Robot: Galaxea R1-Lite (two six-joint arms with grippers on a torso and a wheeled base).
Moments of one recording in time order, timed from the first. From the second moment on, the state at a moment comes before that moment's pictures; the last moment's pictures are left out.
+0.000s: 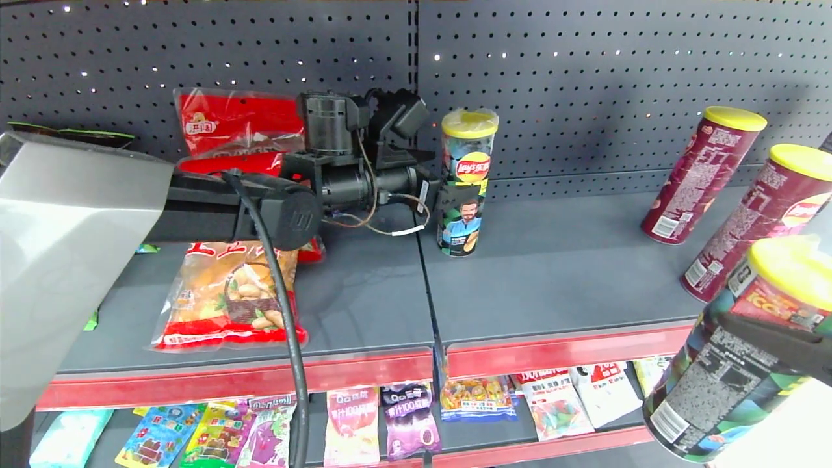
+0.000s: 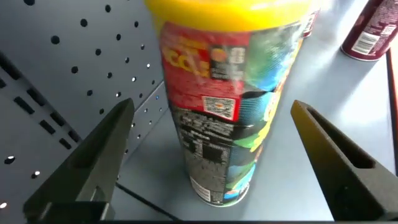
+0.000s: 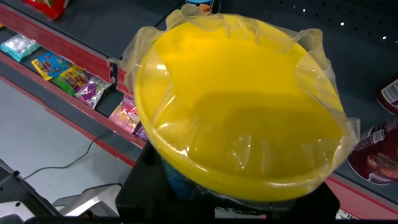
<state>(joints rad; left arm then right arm) -0.53 2.16 -1.64 -0.41 -0.44 0.20 0.35 0.92 -0.62 -0.05 0.21 -0.19</state>
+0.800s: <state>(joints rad) -0.55 2.21 -1.69 -0.41 -0.44 0.20 0.33 0.92 -0.62 -0.05 0.21 -0.19</state>
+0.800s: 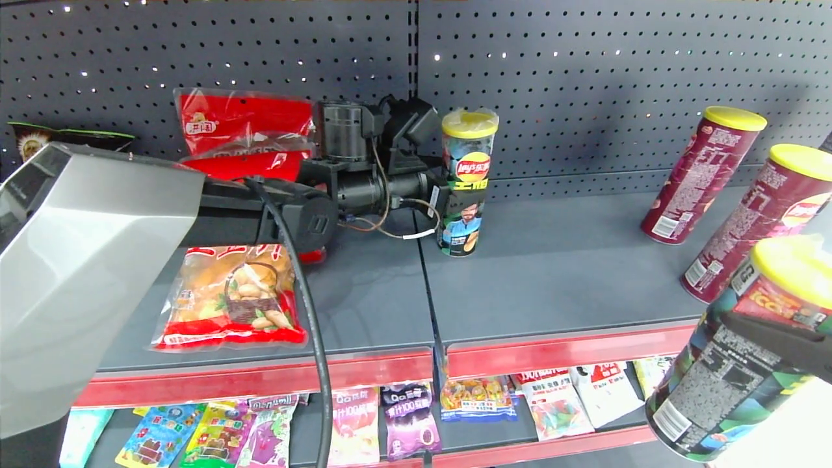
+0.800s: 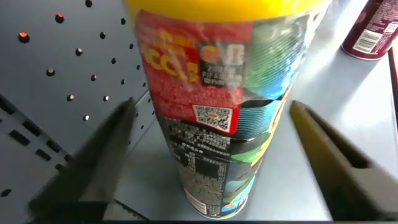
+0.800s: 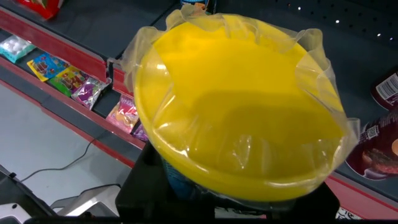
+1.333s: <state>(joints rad) -0.55 2.21 -1.68 -0.41 -0.44 0.20 0.33 0.92 -0.62 -0.05 0.21 -0.19</state>
